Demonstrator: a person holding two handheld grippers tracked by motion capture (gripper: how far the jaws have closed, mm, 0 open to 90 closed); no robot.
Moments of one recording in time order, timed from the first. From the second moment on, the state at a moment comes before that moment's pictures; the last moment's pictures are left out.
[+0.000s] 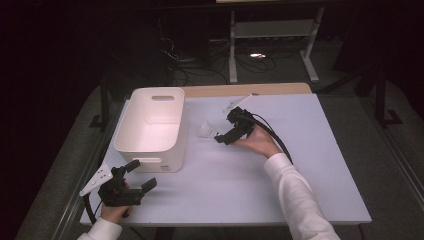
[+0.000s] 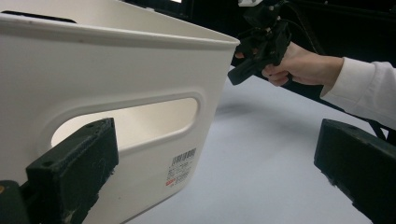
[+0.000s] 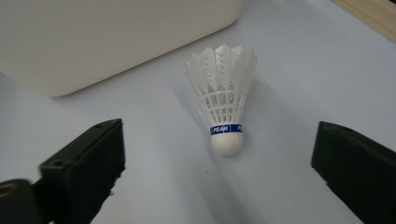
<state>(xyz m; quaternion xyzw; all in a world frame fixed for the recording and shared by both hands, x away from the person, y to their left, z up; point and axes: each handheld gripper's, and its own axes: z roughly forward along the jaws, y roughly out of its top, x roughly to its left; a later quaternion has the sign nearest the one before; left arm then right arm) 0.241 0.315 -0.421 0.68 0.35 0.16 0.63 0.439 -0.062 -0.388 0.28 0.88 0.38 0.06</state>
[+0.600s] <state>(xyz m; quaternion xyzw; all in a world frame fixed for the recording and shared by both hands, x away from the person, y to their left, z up) 0.240 0.316 -0.421 0.67 0.35 0.16 0.63 0.456 -0.047 -0.389 0.25 0.91 0.34 0.07</state>
